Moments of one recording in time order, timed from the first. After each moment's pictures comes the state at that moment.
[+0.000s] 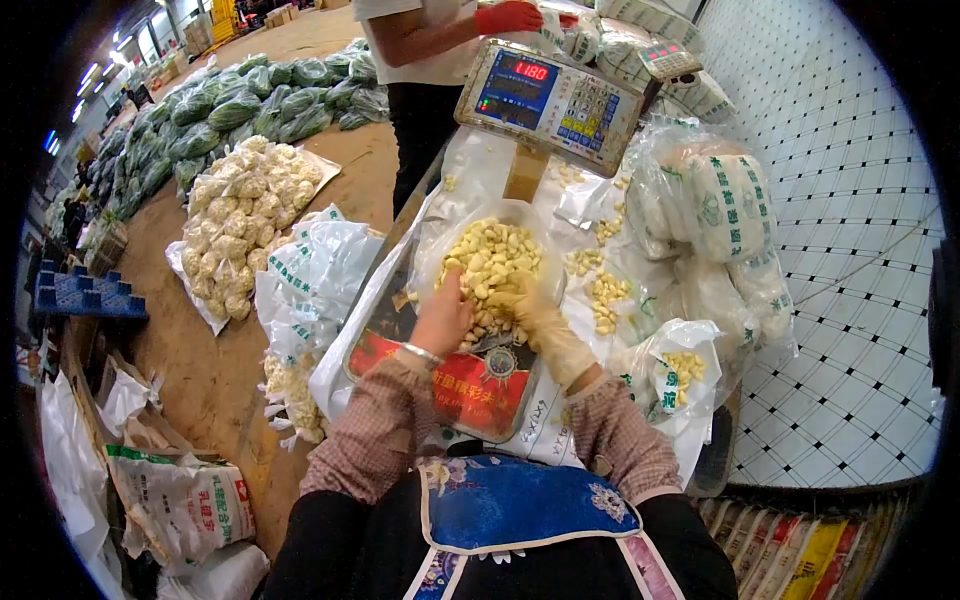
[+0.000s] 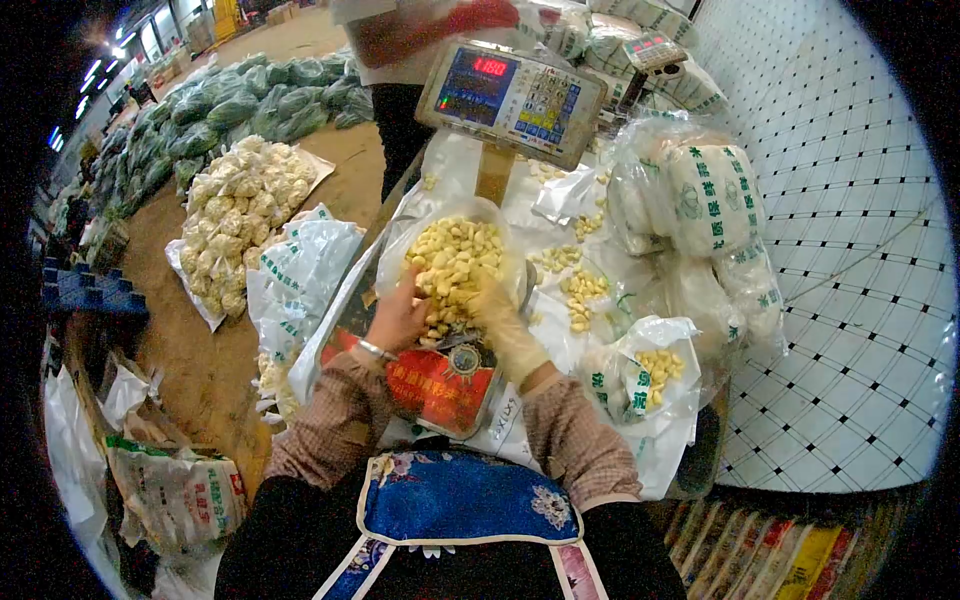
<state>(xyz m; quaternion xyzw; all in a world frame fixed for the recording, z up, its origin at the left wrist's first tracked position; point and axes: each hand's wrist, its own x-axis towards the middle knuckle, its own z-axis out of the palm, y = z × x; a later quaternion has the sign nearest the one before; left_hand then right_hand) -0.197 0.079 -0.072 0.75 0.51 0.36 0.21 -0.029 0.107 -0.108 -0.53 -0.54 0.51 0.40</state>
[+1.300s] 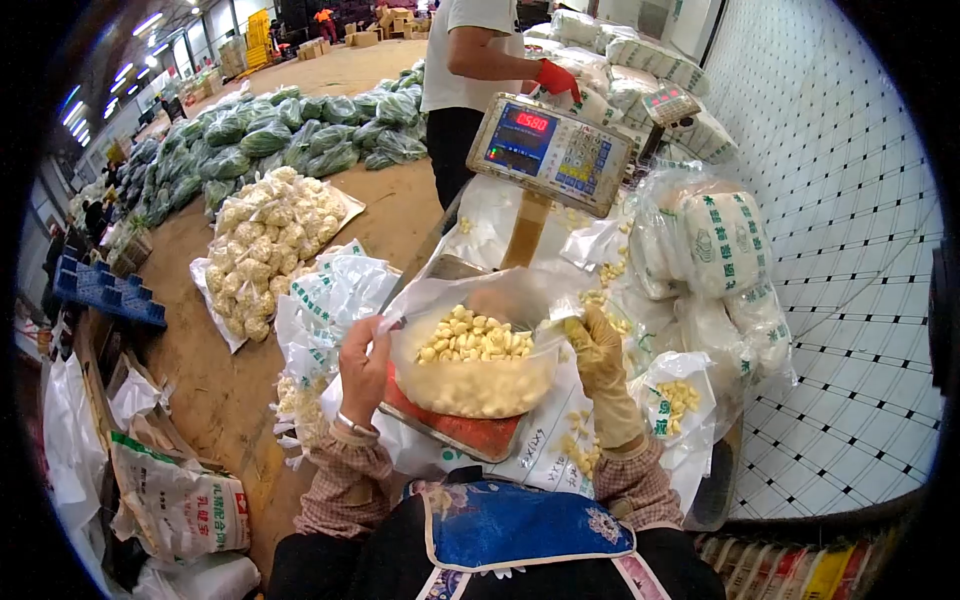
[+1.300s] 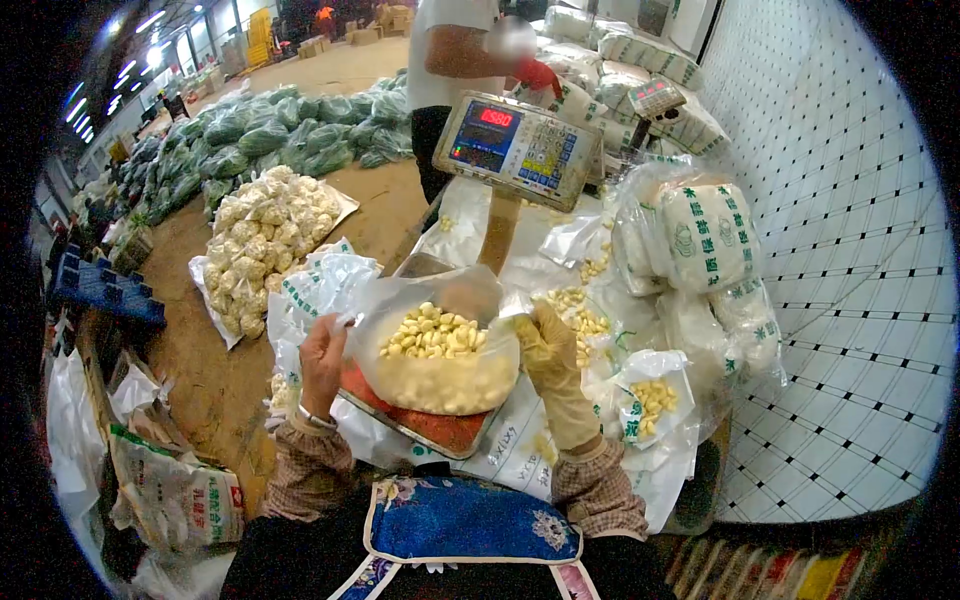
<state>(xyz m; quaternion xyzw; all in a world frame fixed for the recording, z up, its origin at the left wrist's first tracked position) -0.273 0.018 -0.018 0.59 0.52 0.57 0.24 0.026 0.038 -0.015 -0.46 -0.58 0.37 0.56</state>
